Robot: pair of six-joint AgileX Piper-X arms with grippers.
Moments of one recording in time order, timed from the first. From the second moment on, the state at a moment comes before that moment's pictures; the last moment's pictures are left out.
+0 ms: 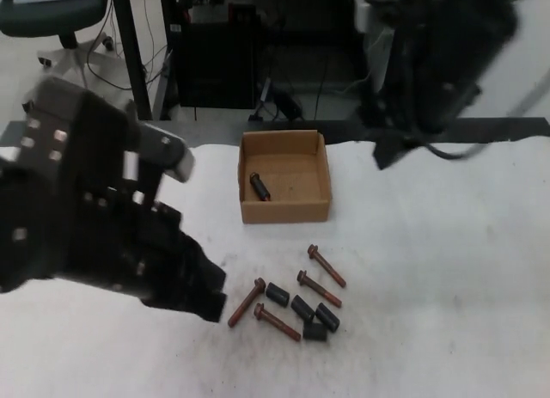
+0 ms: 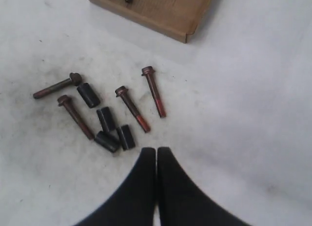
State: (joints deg) left arm -25.7 67.2 -43.2 33.9 23.2 4.5; right arm 24.5 93.2 -89.5 69.4 -5.0 0.7
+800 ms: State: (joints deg) left arm -29.4 99.4 -64.2 44.1 15.6 12.3; right arm 16.4 60.9 -60.7 64.4 -5.6 0.6
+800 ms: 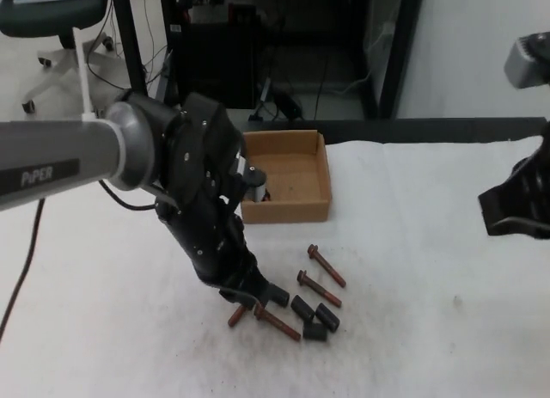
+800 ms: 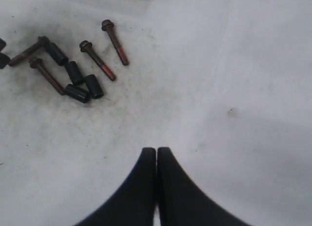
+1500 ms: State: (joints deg) left arm -32.0 103.8 -64.7 39.9 7.4 13.9; right arm 12.1 60.9 -60.7 62.6 -13.3 -0.8
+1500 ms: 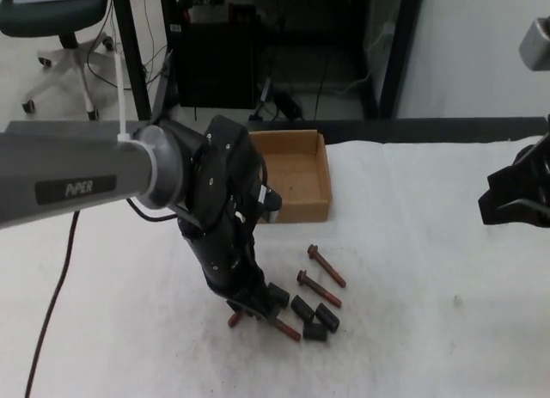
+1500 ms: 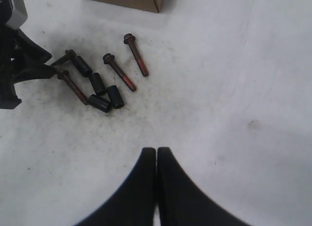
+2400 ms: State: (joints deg) left arm -32.0 108.0 -65.9 34.4 6.3 11.8; right arm 12.1 60.8 -60.6 63.9 -13.3 -0.8
